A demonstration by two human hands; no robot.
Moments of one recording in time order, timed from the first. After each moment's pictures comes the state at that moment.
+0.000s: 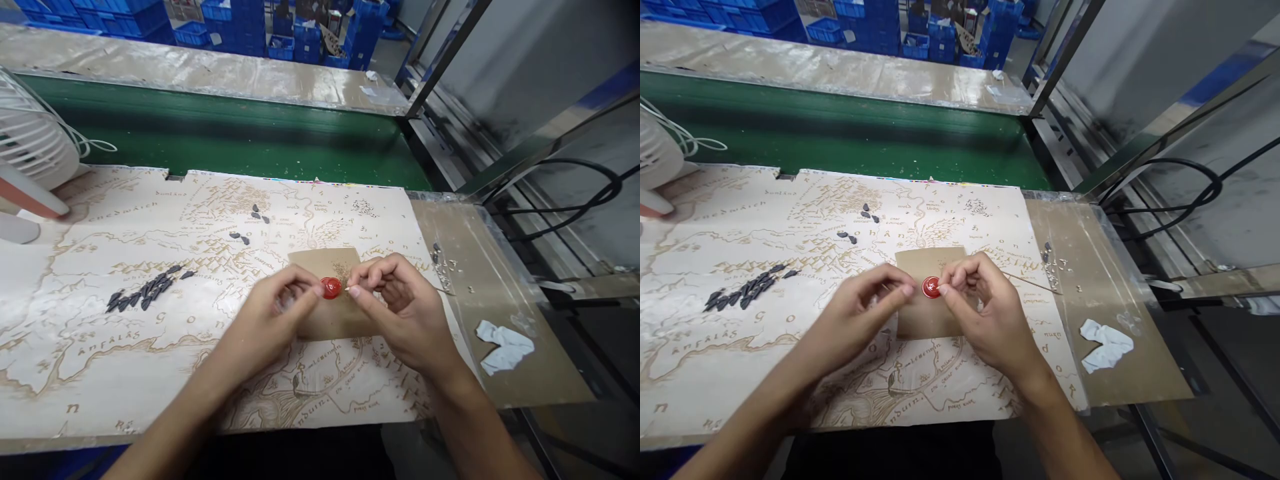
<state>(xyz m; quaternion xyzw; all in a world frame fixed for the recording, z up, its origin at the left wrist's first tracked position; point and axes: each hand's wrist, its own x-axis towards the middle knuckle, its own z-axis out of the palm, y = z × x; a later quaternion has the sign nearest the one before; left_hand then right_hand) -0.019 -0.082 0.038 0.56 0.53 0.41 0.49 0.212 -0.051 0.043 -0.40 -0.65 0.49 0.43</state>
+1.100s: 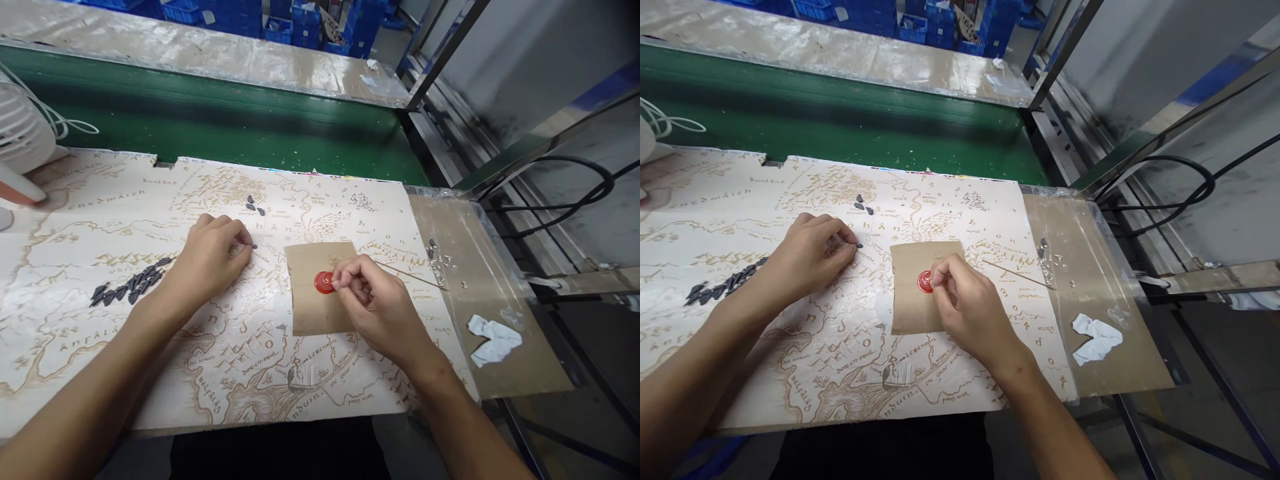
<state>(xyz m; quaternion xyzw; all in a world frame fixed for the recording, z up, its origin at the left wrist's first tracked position) -0.107 -0.028 0.009 0.72 0.65 0.22 0.11 0.203 -0.047 0.031 -0.45 -0.76 0.35 0.32</state>
